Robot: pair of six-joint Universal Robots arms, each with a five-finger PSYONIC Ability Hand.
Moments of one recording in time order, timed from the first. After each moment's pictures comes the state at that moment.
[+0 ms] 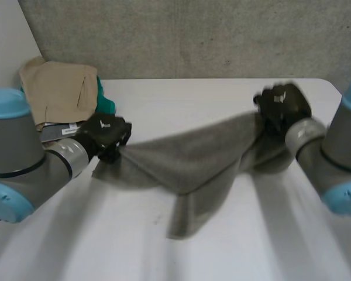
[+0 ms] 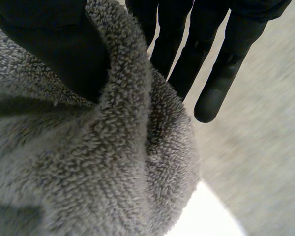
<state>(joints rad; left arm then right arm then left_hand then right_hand) 4.40 -1.97 -1.51 3.19 -1.25 3.60 1.93 -1.17 1.41 -0.18 1.50 2.60 1.15 1.19 1.19 1.20 0.99 1.08 1.16 1.18 1.19 0.98</state>
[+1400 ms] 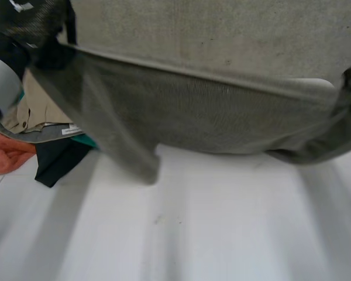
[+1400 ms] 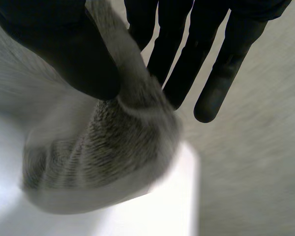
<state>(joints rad) 4.39 -1.53 -1.43 3.20 -1.47 3.51 1.59 -1.49 1.38 0.30 1.40 2.58 1.15 1.20 1.19 1.20 0.99 1.11 1.17 1.18 1.20 1.00</state>
